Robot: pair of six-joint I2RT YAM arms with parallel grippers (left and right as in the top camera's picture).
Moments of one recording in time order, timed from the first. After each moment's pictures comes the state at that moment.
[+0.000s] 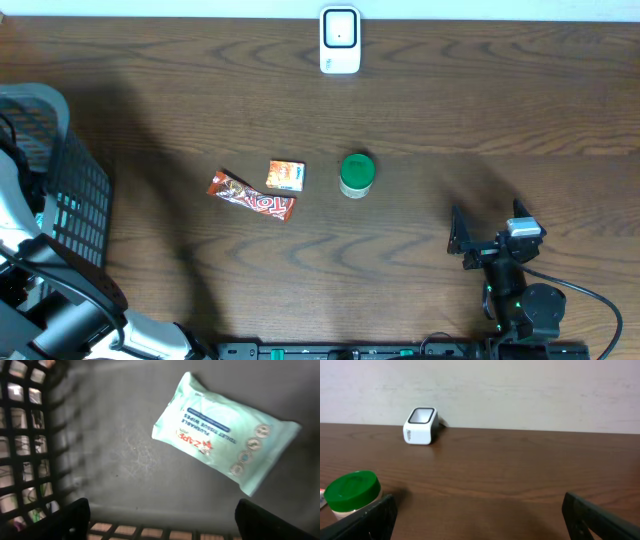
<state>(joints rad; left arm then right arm) 0.69 1.78 1.53 -1.25 -0.40 -0.81 -0.04 0.01 0.01 -0.06 -0.16 0.02</state>
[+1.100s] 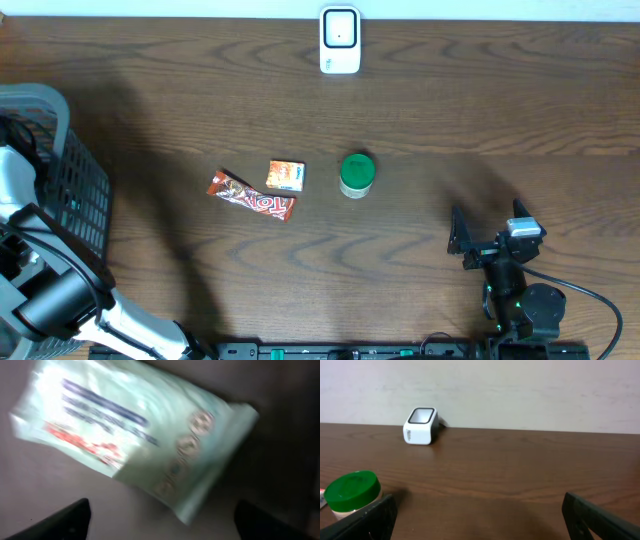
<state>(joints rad) 0.69 1.91 1.42 -0.93 -0.14 -0.83 -0.04 0.01 0.01 -0.06 -0.16 0.02</state>
